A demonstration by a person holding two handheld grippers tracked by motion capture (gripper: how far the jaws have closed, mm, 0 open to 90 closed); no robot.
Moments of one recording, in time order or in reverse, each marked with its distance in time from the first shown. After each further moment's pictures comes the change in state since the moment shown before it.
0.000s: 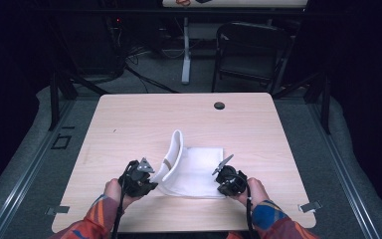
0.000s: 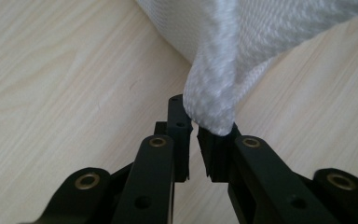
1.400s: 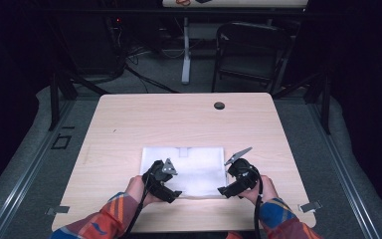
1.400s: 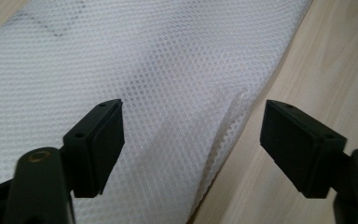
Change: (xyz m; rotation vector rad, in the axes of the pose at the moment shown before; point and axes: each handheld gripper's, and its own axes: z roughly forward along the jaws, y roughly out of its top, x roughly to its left) left arm -0.027 0.041 0.043 -0.016 -0.053 0.153; right arm -0.014 -0.011 -0.038 -0.142 0.033 0.132
